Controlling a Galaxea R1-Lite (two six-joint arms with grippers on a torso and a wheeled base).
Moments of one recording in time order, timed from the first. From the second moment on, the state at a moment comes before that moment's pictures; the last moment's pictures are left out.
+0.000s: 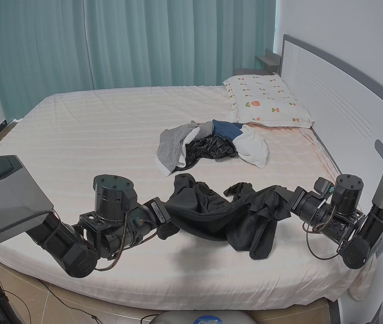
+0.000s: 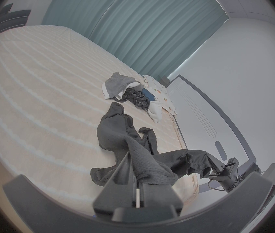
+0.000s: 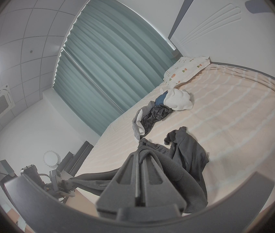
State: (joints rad) left arm -0.56 2.01 -0.67 -0.94 0.08 -0.80; right arm 0.35 2.05 -0.43 -1.49 0.09 0.70
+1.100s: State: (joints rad) left arm -0.55 2.02 -0.65 -0.94 0.06 -0.85; right arm 0.36 2.06 -0.42 -1.49 0.09 0.72
